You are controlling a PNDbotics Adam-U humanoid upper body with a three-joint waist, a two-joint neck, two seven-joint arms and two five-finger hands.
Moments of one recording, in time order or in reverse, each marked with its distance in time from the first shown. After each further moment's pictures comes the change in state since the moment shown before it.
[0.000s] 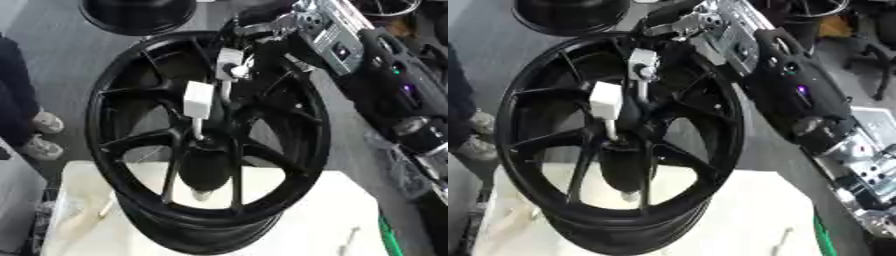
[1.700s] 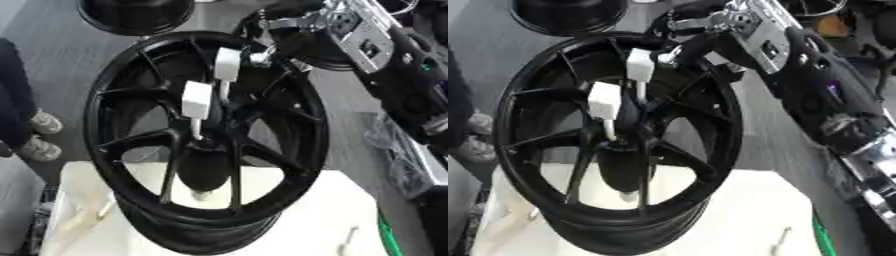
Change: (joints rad) left arm 0.003 0.008 0.000 -0.002 0.008 0.000 0.010; right arm 0.011 -0.079 -0.002 0.006 -0.139 -0.036 -0.058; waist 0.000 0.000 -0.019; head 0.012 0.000
